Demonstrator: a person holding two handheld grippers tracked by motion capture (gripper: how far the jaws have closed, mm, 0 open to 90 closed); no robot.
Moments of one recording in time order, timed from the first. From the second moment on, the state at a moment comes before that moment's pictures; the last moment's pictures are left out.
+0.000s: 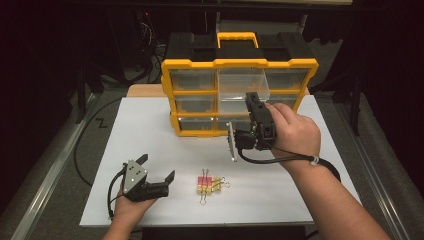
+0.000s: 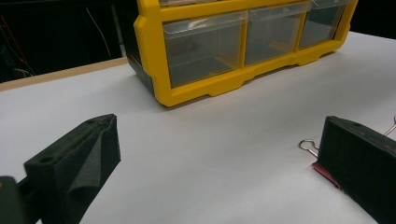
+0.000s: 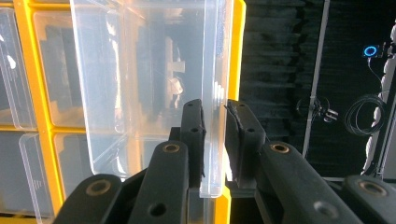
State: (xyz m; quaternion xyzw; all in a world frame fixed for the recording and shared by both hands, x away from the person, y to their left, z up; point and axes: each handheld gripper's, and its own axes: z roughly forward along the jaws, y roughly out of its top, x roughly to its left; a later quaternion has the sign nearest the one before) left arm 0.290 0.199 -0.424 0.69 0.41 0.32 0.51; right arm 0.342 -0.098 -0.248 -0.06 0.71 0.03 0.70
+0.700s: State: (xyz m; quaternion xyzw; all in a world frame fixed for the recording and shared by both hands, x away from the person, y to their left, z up) left arm 0.290 0.199 -0.424 0.69 0.41 0.33 0.51; right arm 0.323 -0.102 -0.273 -0.06 0.73 0.04 0.68
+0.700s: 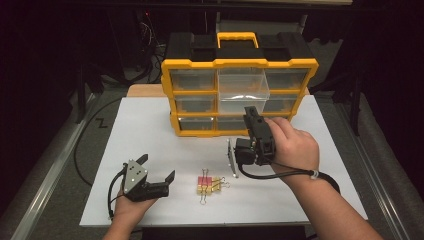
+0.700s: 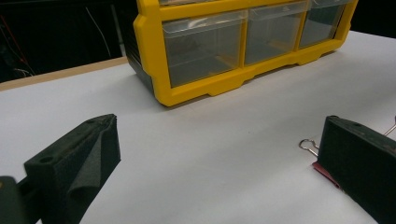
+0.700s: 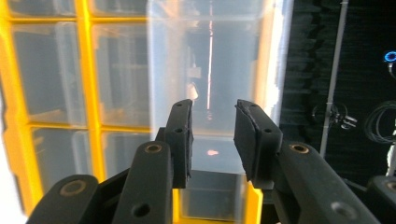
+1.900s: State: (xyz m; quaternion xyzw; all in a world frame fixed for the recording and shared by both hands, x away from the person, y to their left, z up) left arm 0.292 0.199 -0.426 0.69 0.40 0.33 0.50; right arm 0.333 -0.146 -0.430 -0.04 0.79 0.03 0.61
